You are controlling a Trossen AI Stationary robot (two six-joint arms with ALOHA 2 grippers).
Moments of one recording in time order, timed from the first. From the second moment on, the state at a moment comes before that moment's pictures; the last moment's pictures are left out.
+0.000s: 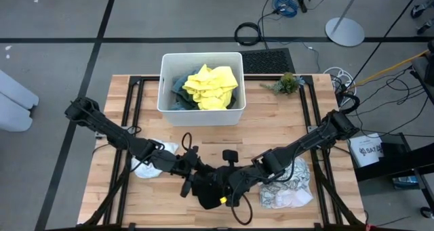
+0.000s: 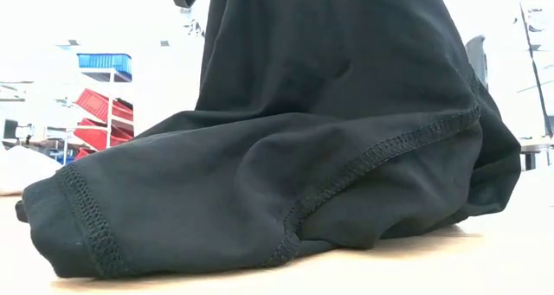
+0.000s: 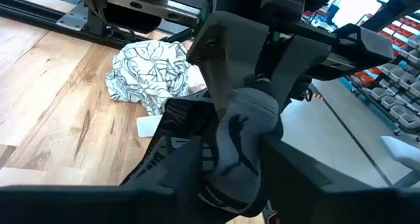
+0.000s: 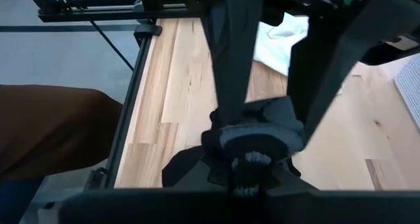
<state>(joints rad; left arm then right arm) -0.49 1.41 0.86 0.31 -0.21 -0.46 0.48 1.83 1.60 -0.46 0.31 0.35</state>
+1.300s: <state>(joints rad) -0.55 1.11 0.86 -0.20 -0.30 -0.47 0.54 1.70 1.60 -0.82 0.53 0.65</state>
